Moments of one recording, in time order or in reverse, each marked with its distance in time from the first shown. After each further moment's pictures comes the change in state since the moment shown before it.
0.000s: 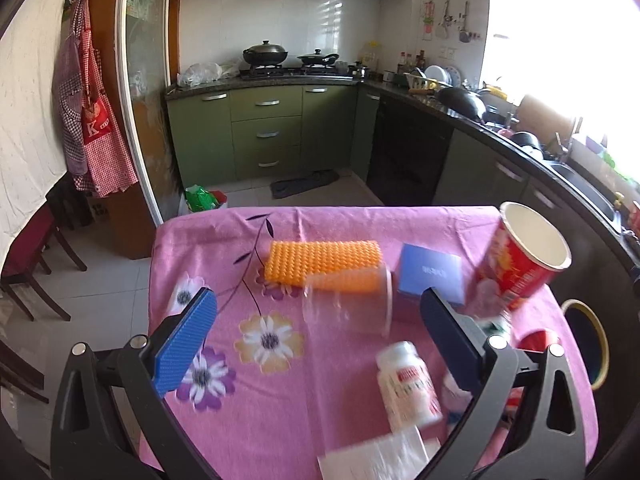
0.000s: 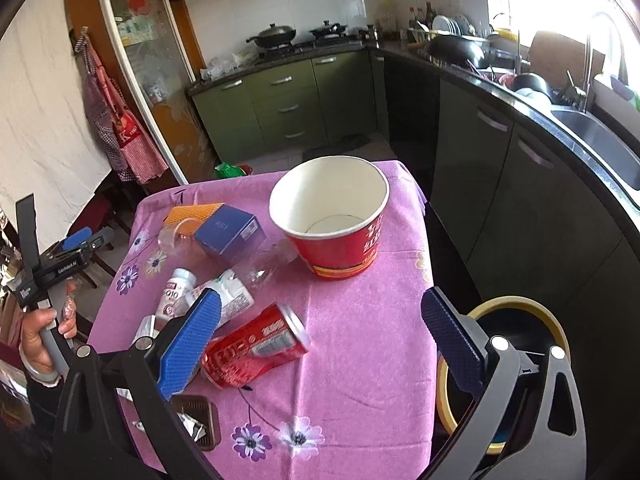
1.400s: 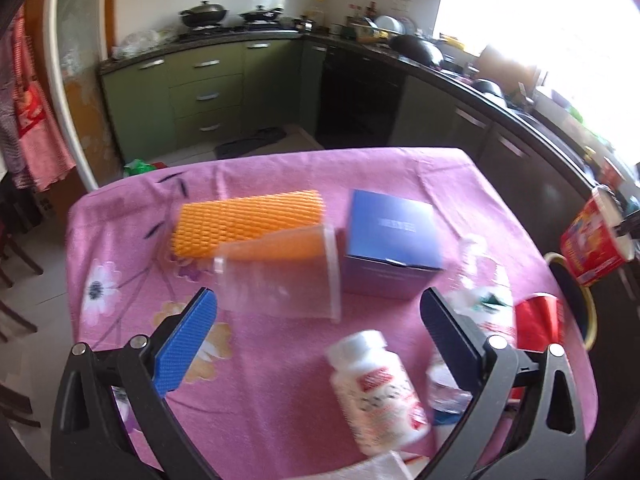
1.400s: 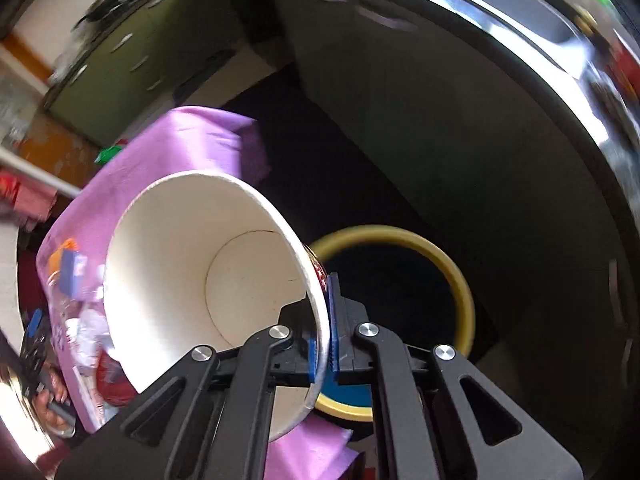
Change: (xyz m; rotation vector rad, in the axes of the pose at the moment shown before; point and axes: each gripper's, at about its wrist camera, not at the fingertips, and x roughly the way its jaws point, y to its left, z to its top) left arm 0.061 -0.039 -0.017 0.103 0.171 -0.227; right arm 0.024 -0.235 -0.006 0.456 0.342 -0.283
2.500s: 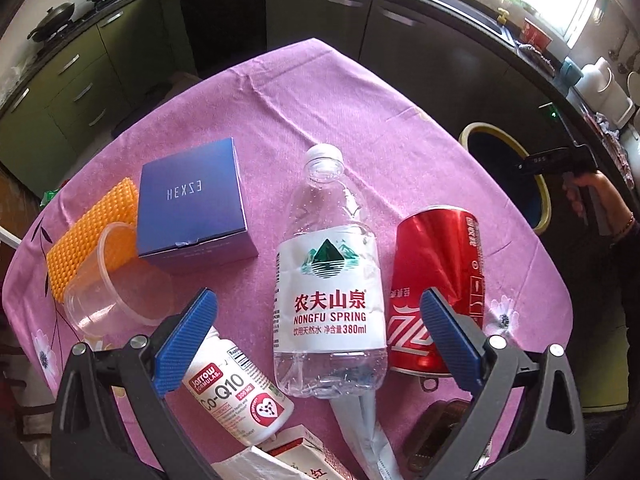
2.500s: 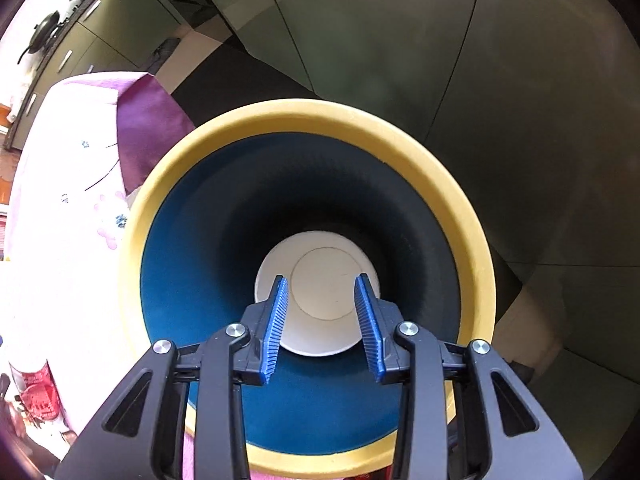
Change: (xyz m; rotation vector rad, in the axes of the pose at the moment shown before) left arm 0.045 -0.110 0.009 0.370 0.364 -0.191; right arm 0.117 -0.092 -0.049 0.104 0.096 0.026
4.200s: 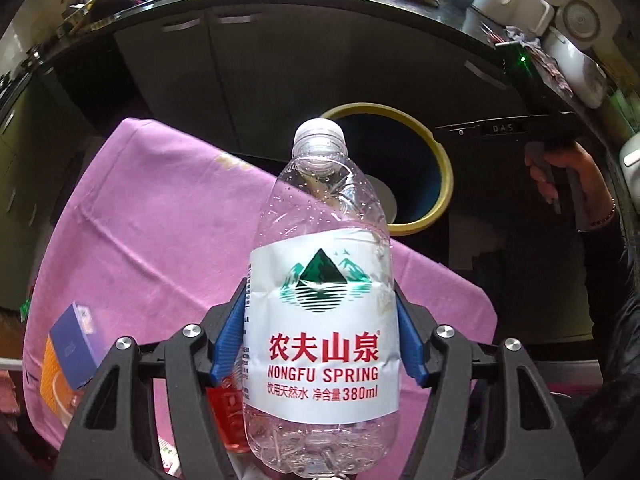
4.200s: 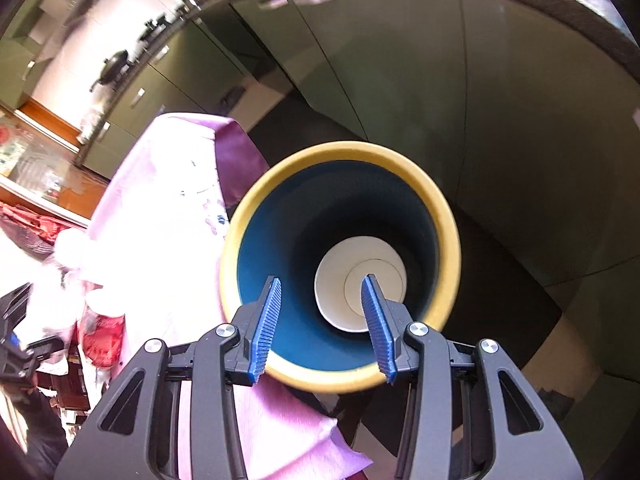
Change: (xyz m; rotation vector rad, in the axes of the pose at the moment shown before) left arm -0.003 -0.197 0.069 0.380 0.072 -0.133; right arm -0.093 -0.009 -0.070 -0.028 -0.232 0.251
